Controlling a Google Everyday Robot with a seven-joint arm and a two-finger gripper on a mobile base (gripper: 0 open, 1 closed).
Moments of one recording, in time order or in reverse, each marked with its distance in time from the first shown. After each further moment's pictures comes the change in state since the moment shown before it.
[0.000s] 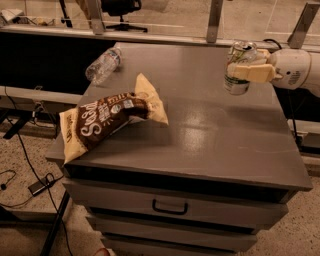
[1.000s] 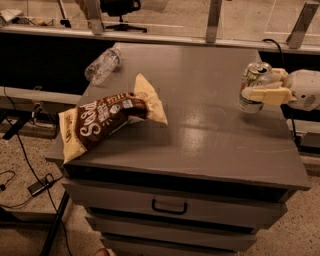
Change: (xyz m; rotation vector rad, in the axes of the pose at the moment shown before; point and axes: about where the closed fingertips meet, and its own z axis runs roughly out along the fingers) arm 0.038 0.012 -0.045 0.078 0.022 -0.047
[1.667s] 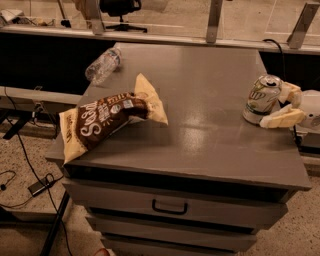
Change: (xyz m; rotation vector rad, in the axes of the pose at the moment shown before) arm 0.040 0.004 -0.038 0.086 -0.015 0.061
